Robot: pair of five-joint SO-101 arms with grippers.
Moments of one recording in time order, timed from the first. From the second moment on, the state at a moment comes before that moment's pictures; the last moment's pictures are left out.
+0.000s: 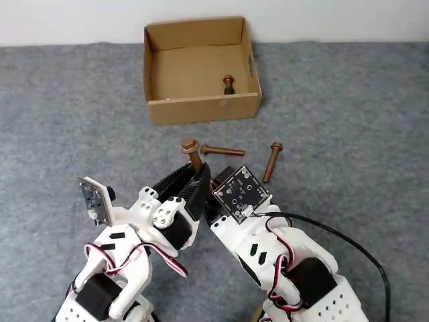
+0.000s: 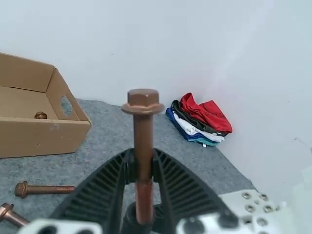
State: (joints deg) left arm 32.0 -93.6 76.7 33.5 39.3; right arm -39.3 -77.5 60.9 56.7 8.8
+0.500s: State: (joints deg) left arm 29.7 -93.6 80.5 29.2 39.2; right arm -41.1 -77.5 60.9 56.7 8.8
